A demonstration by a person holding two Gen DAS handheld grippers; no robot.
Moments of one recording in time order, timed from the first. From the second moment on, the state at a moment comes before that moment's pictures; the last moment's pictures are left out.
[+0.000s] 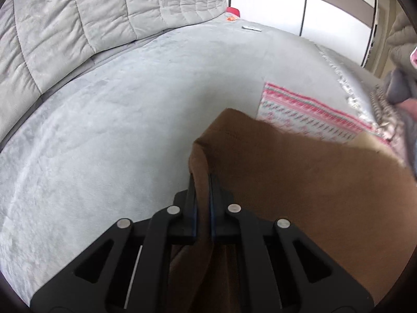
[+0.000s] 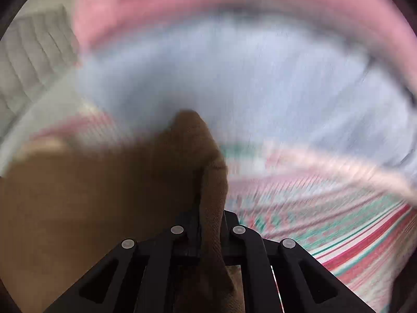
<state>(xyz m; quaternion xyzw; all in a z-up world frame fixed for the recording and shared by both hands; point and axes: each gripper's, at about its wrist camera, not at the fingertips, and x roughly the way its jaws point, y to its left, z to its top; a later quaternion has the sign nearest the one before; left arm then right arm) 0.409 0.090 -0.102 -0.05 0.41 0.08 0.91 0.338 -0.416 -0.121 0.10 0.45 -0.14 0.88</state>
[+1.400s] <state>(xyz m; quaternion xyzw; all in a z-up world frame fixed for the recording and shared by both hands) 0.271 0.129 -0.120 0.03 0.50 0.20 0.84 0.182 -0.405 -0.080 0.11 0.47 -0.04 0.87</state>
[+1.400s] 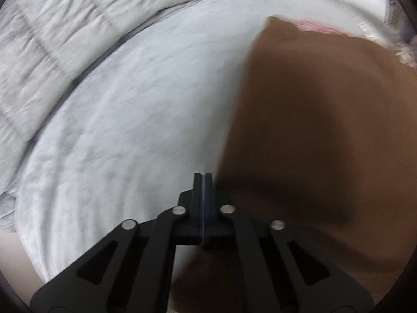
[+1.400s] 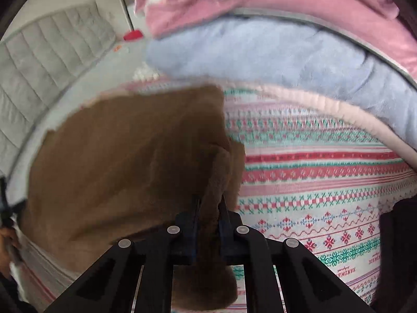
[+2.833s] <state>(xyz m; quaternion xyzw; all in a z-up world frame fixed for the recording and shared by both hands) 0.188 -0.045 -0.086 0.01 0.46 -0.07 0.89 0.095 -0.373 -0.009 0.26 0.31 -0.01 0.92</state>
